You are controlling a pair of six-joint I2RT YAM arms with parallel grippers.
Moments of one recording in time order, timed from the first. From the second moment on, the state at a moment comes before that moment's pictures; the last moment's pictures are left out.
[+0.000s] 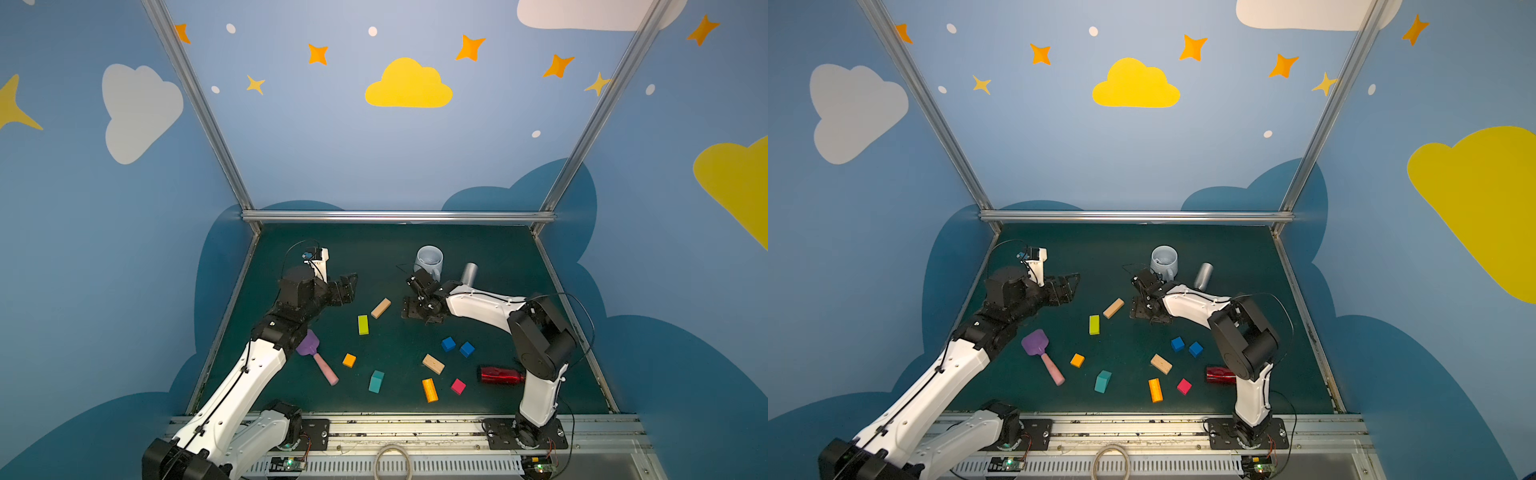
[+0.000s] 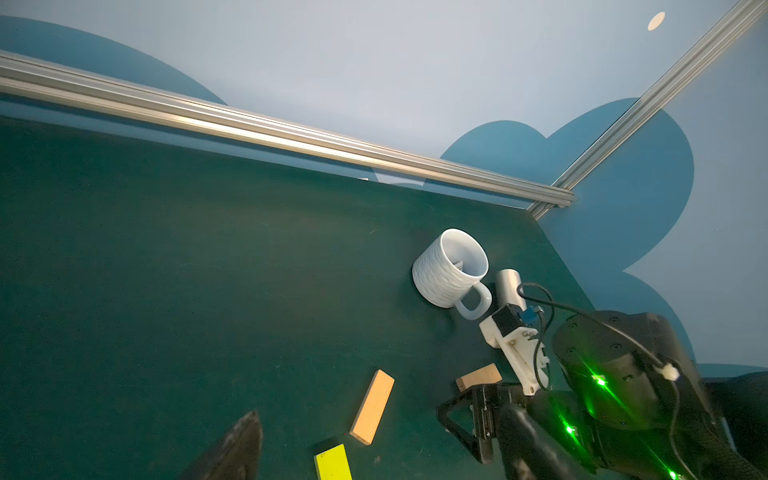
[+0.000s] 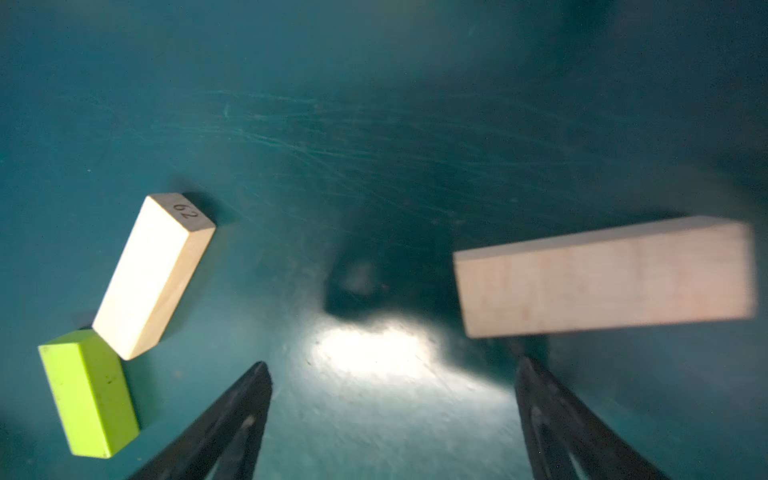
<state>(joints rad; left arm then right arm) -0.31 0.98 0.80 -0.22 0.12 -0.38 0.76 1.86 1.23 -0.54 0.09 0.76</state>
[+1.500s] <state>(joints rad) -0.32 1.00 0.80 -0.23 0.12 -0.38 0.63 1.94 1.29 -0.63 0.14 0.51</state>
